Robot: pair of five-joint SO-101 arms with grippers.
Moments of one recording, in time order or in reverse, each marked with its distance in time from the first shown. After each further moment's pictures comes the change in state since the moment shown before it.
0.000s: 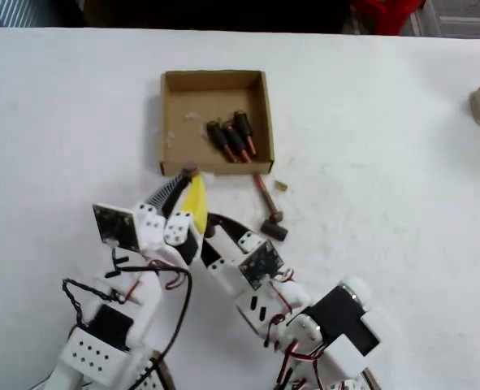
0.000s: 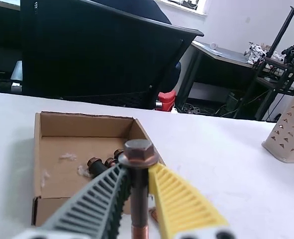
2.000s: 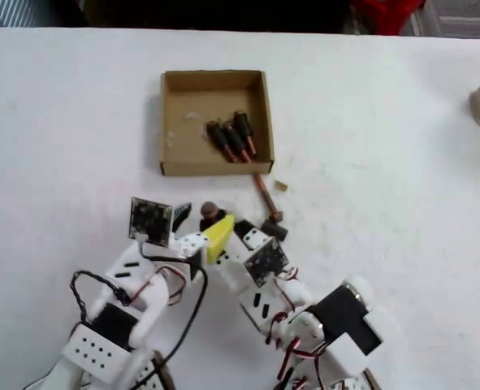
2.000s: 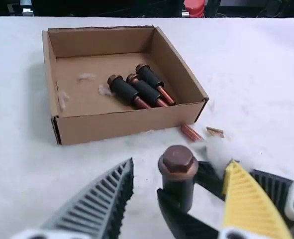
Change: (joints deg) left arm 3.1 4.4 -0.1 17.8 -6.1; right arm 1.6 0.1 0.0 -1.0 -0.2
